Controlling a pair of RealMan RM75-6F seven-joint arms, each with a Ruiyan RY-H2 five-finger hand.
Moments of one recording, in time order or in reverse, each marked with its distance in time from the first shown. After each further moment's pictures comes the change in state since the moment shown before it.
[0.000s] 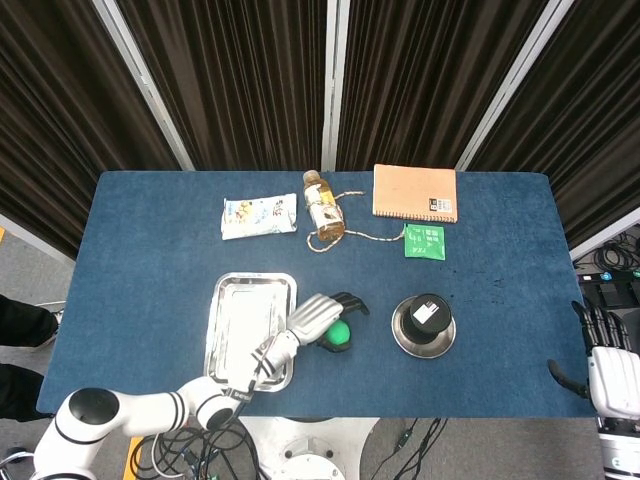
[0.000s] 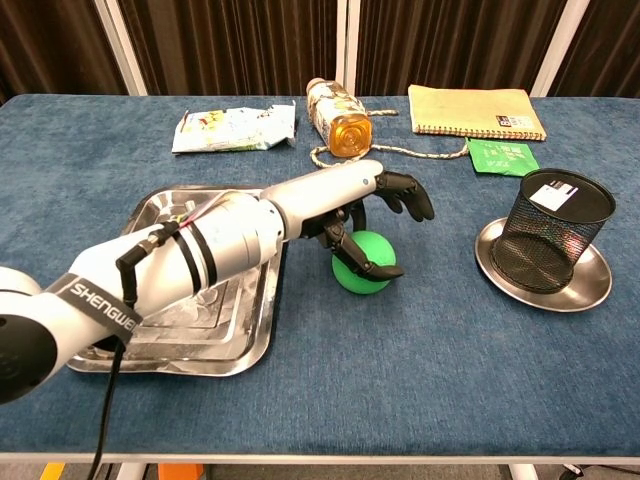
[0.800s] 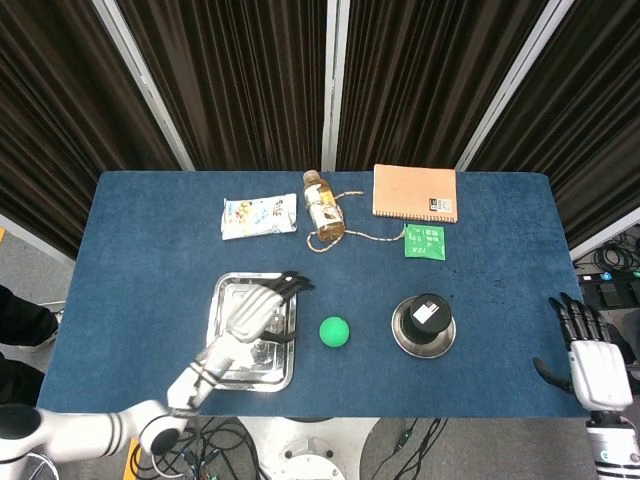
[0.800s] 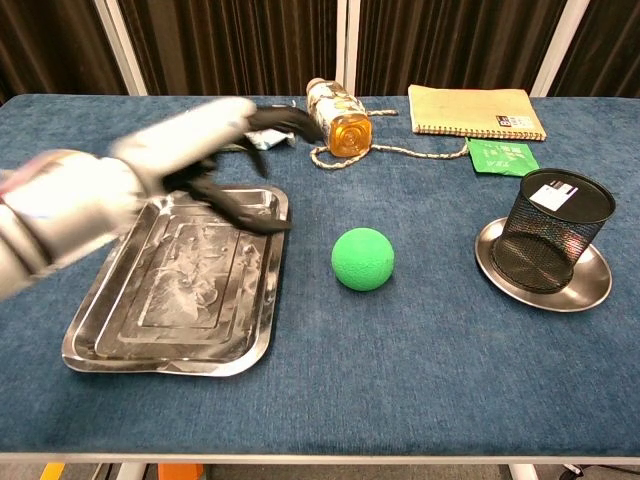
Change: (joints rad) left arm 0.250 0.304 0.087 -0.391 -0.037 0.283 0.269; right arm 0.052 0.037 -0.012 -0.068 -0.055 -0.067 -0.086
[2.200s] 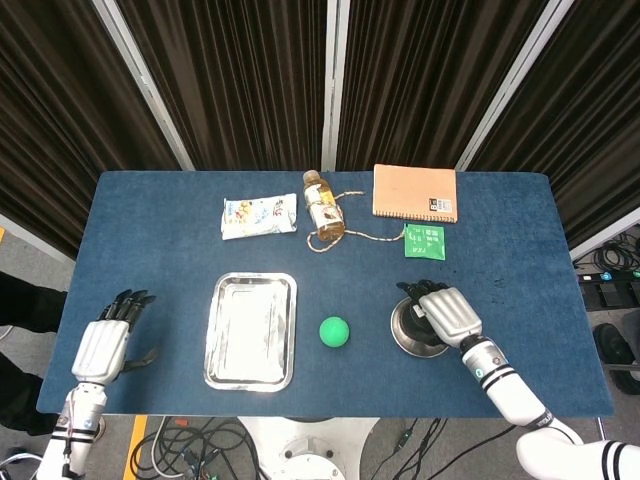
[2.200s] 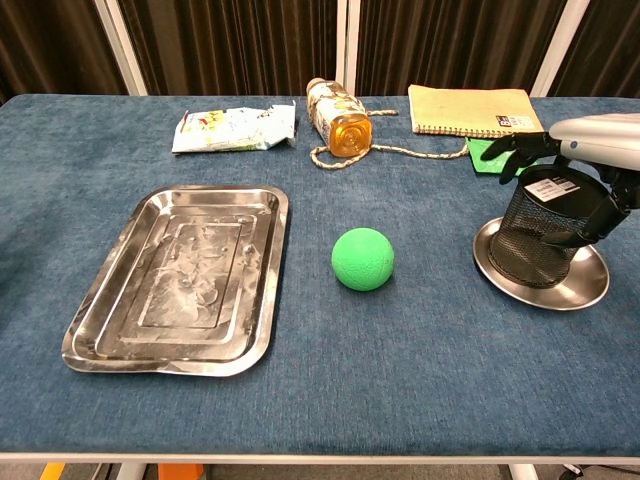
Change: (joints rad) left arm 0.440 0.350 0.134 -0.205 -0.023 0.273 0.155; right arm 0.519 -0.045 0.070 -0.263 0.392 -0.576 -0.442
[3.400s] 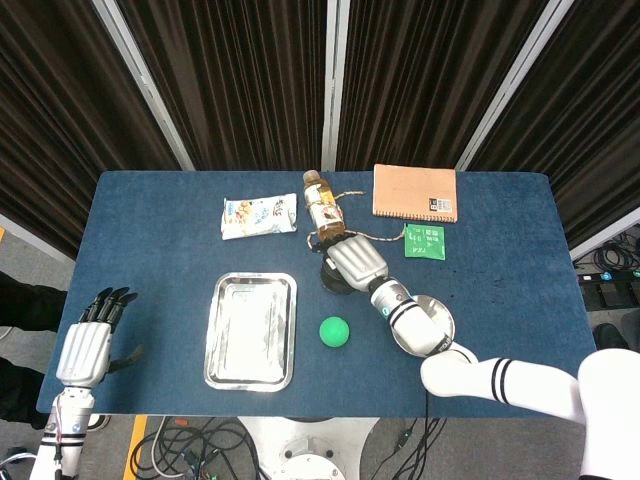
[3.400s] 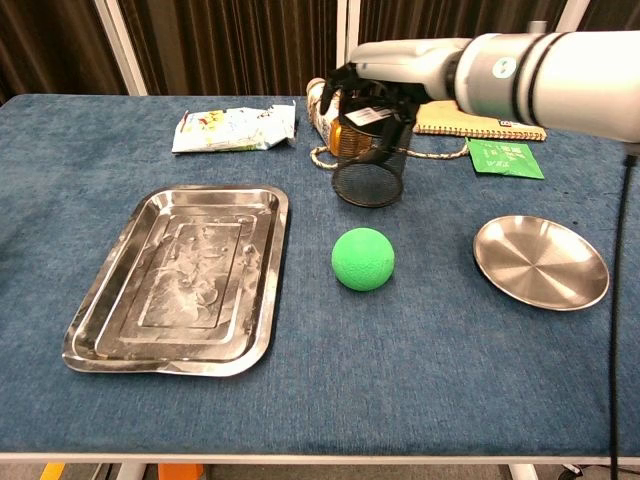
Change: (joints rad) left arm 0.077 -0.050 -0.047 0.137 0.076 0.054 -0.083; right arm 0.468 -0.301 0.160 0.318 0.322 -0.173 -0.091
